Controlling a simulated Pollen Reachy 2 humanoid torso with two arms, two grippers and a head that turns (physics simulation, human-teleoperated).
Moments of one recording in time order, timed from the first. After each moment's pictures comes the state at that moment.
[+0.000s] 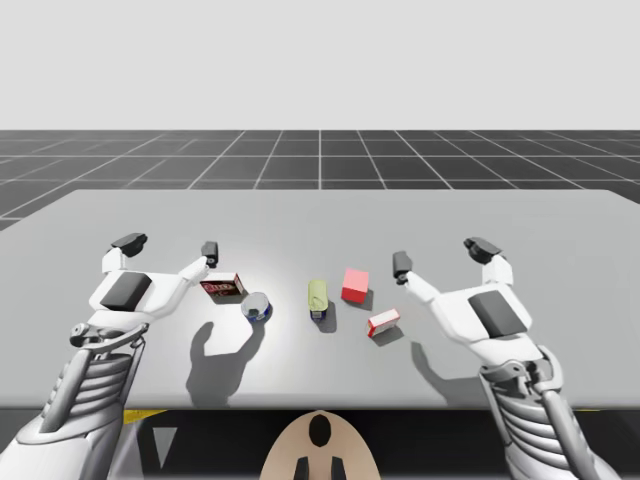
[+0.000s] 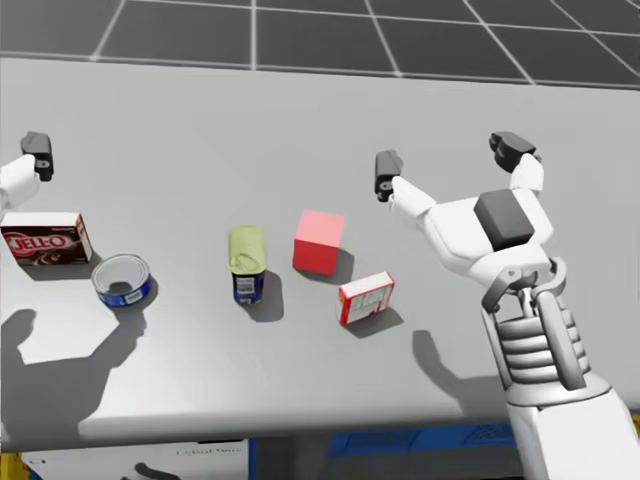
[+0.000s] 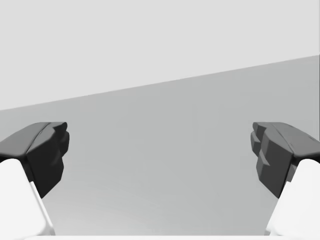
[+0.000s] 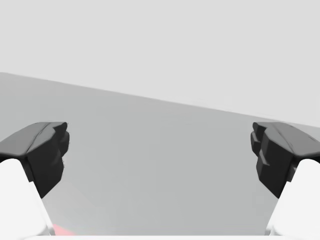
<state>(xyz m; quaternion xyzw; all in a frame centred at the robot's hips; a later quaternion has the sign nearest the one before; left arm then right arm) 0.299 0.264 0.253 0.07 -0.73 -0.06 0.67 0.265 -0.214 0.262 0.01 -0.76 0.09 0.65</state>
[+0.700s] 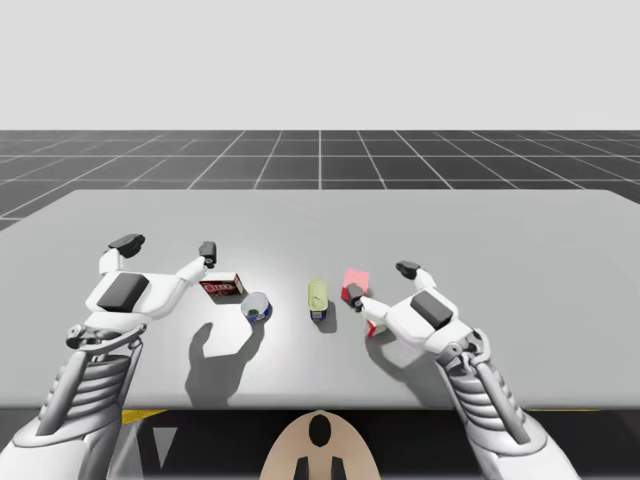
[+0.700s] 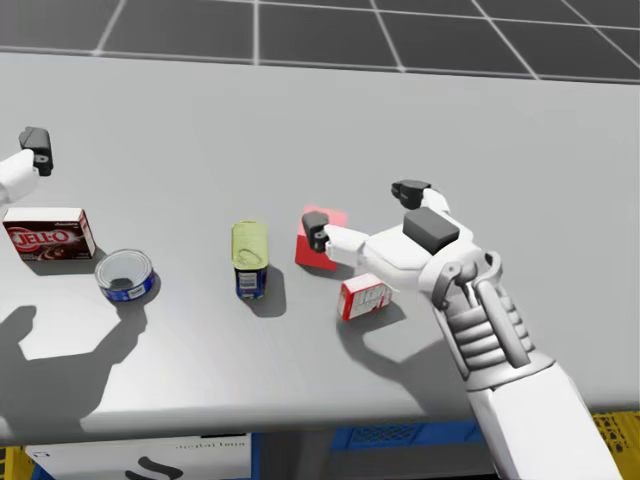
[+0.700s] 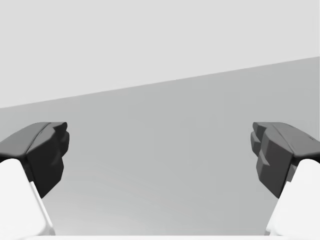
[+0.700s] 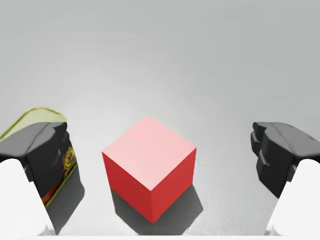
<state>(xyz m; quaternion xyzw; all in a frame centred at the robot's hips) 0.297 0.266 0.254 0.07 -0.73 -0.06 0.67 0.289 -0.181 0.231 0.15 -0.61 0.17 0.76</state>
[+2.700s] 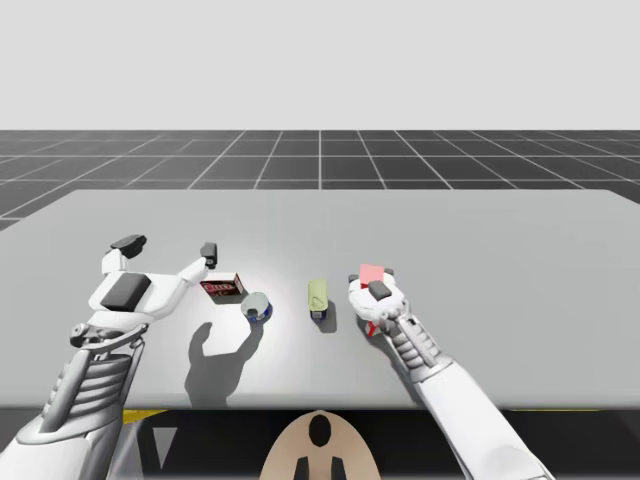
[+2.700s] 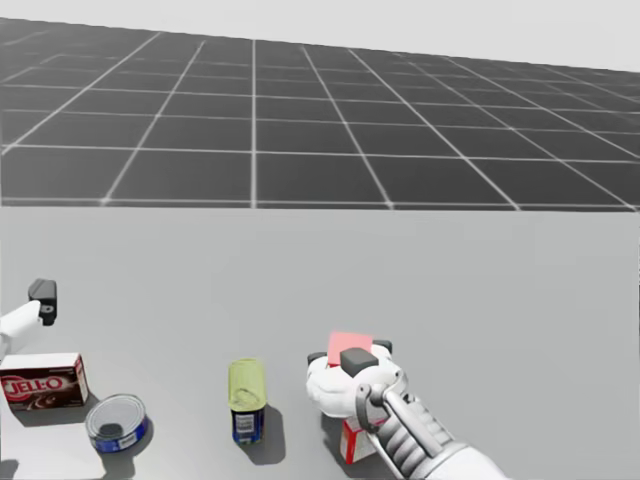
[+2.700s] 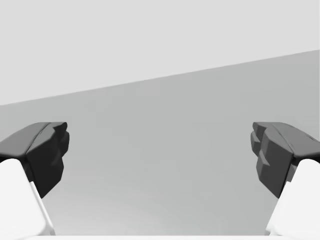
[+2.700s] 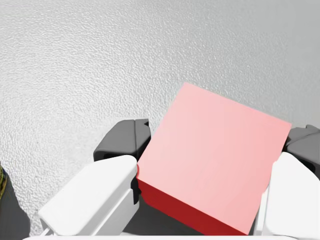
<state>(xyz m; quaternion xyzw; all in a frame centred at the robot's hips) 0.299 0.266 0.251 0.08 -0.73 -0.06 0.68 0.354 -0.129 0.172 0.06 -0.52 0.10 0.84</state>
